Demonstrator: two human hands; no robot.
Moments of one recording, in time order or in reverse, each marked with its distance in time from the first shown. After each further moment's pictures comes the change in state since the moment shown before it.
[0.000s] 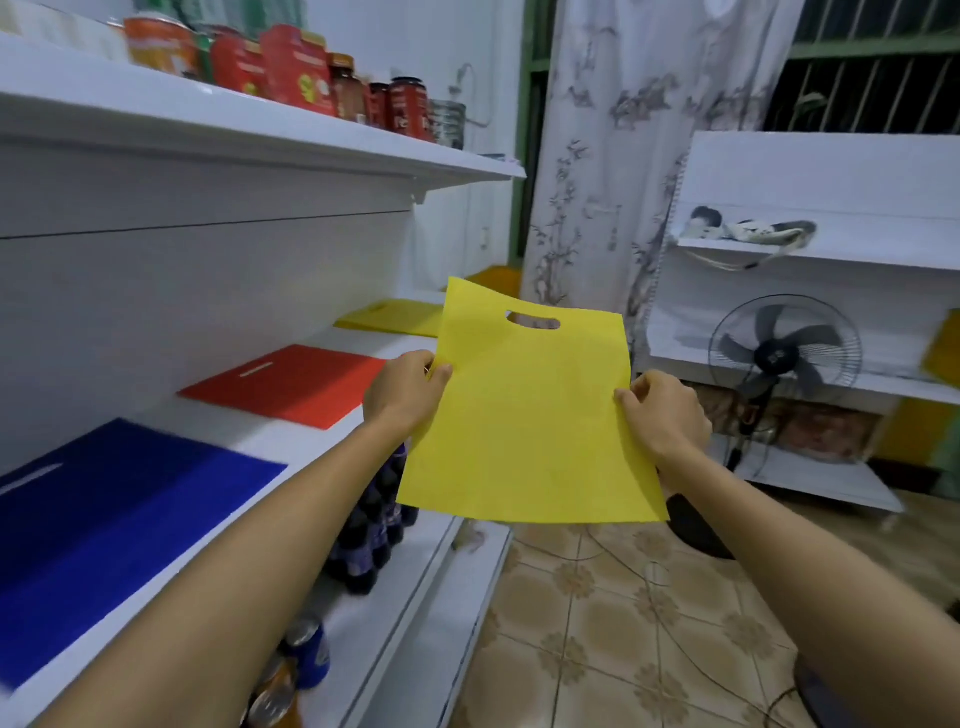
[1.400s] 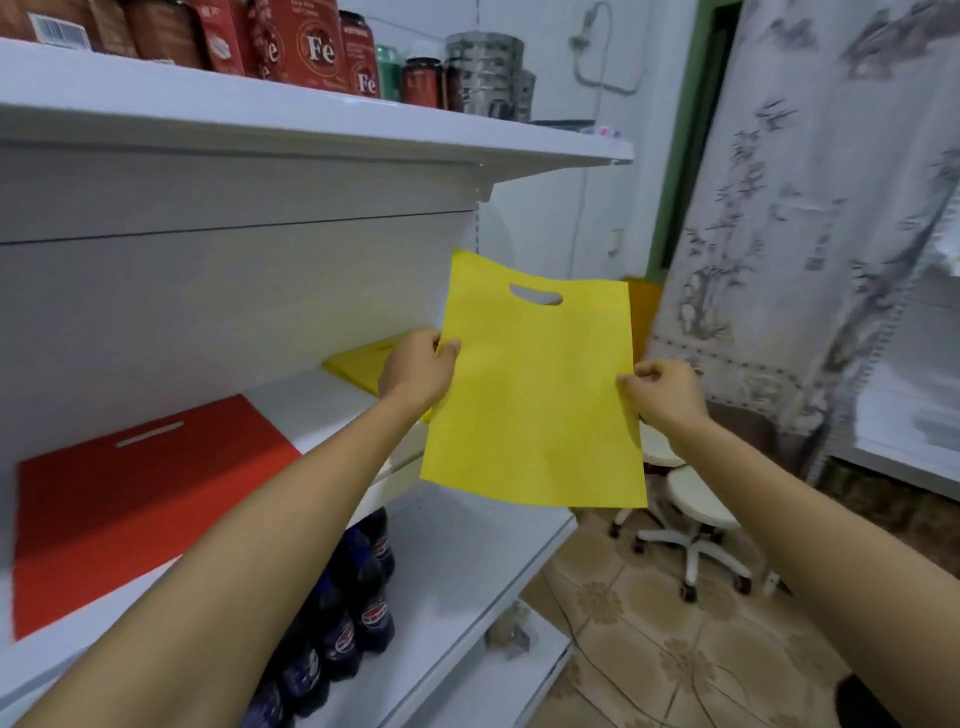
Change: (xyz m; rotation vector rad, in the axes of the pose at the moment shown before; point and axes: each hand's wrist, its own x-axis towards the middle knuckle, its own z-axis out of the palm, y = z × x) left_hand 0.349 0.017 0.189 0.037 0.208 -0.327; right_hand 0.439 -0.015 0.238 0.472 -0.474 -0.190
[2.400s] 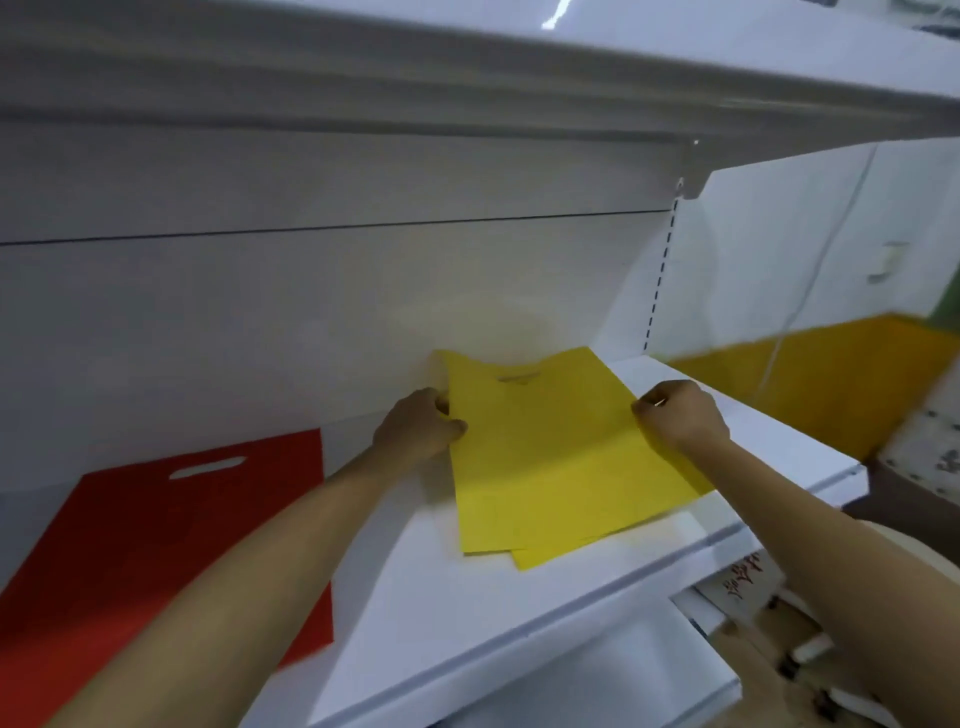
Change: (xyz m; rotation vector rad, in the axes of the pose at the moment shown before) left_hand 0.146 -0.168 0.010 0.143 -0.081 -0.458; right_hand 0.233 -0.042 0.245 -0.212 -0.348 -0.255
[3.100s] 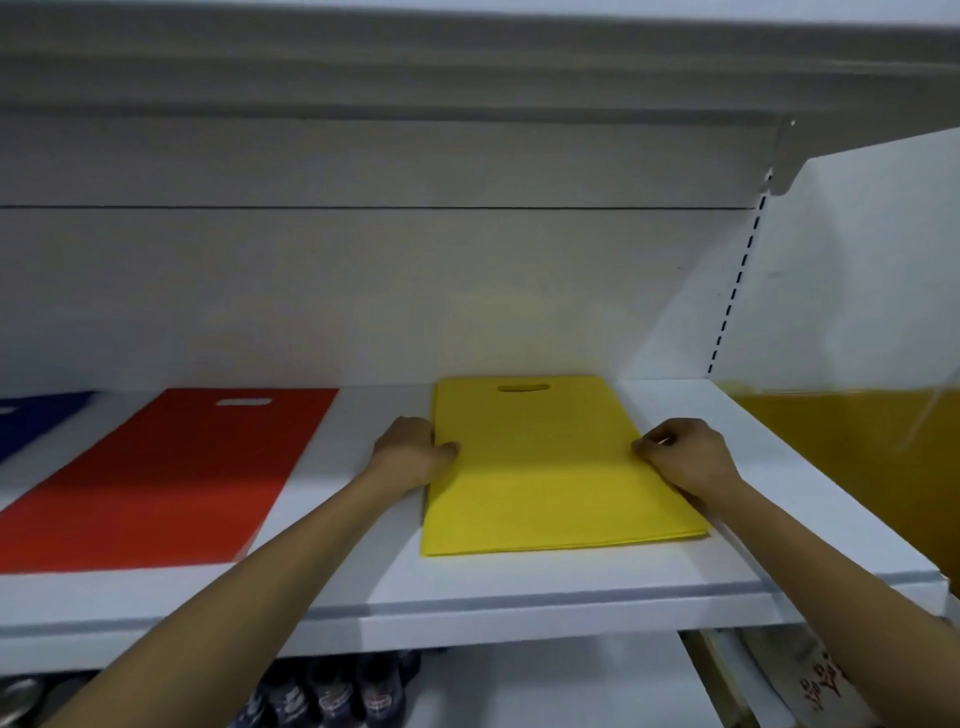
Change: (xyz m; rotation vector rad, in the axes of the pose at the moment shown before) left_hand -0.043 0.033 0.059 0.142 0.155 -0.324; right_hand 0.062 0.062 0.017 0.144 -0.285 -0.249
